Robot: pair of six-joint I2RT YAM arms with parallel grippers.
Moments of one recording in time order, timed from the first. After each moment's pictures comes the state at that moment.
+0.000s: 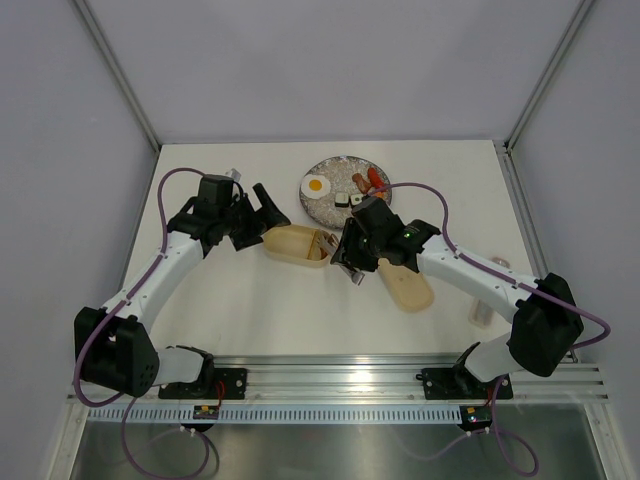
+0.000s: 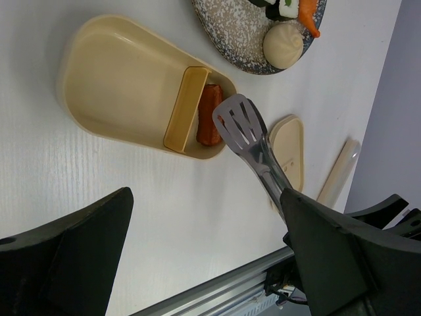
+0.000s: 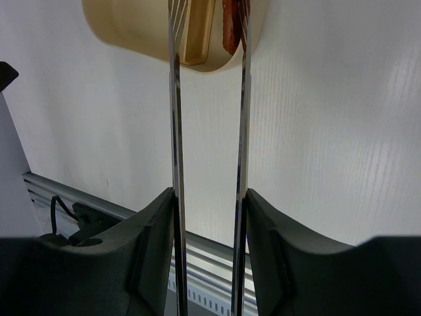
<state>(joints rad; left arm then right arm) -0.27 1.30 1.04 -0.51 0.29 -0.76 0.76 1.46 1.13 -0.54 -0.03 0.92</state>
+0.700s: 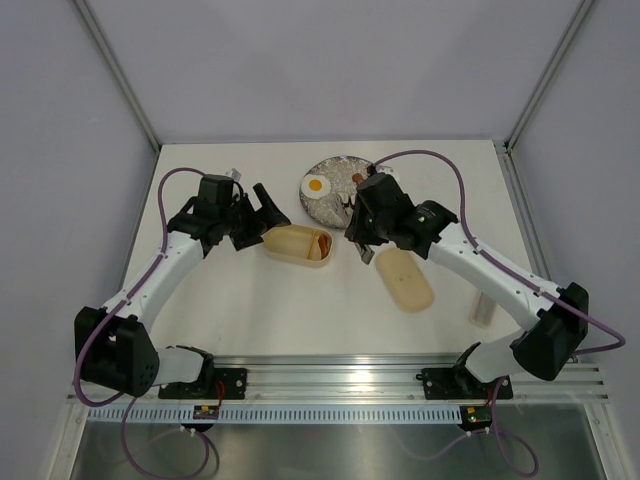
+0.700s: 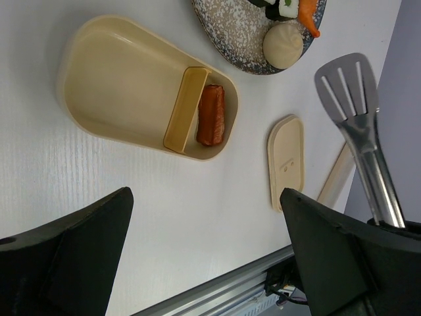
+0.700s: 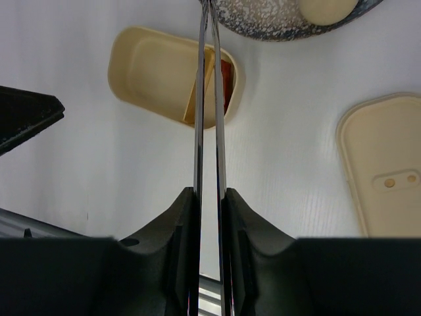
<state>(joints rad) -0.27 1.30 1.04 -0.51 0.29 -0.76 0.76 1.43 1.36 -0.71 0.17 0.74</state>
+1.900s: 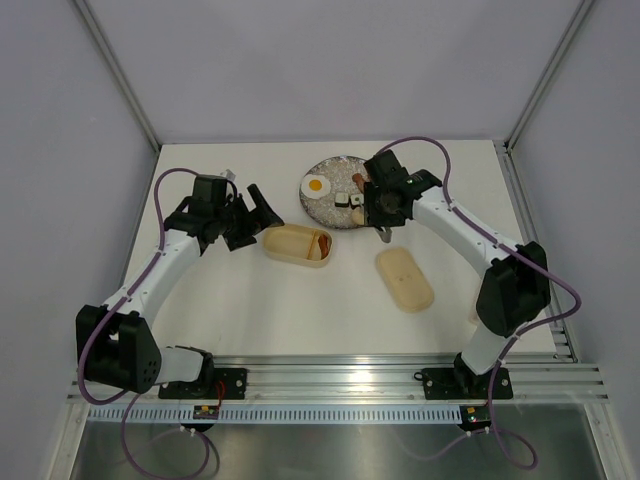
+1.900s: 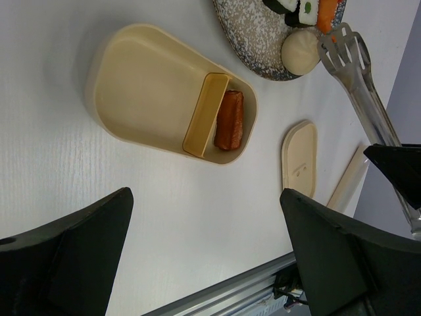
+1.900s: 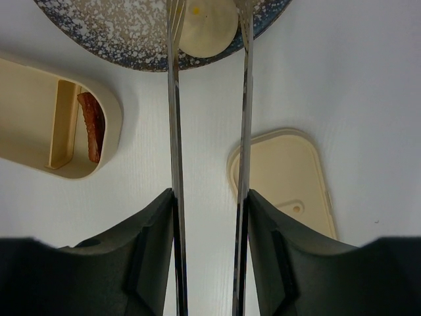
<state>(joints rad) -0.22 1.32 1.04 -0.52 0.30 -0.71 0.54 1.70 1.51 -0.83 0.18 0.44</state>
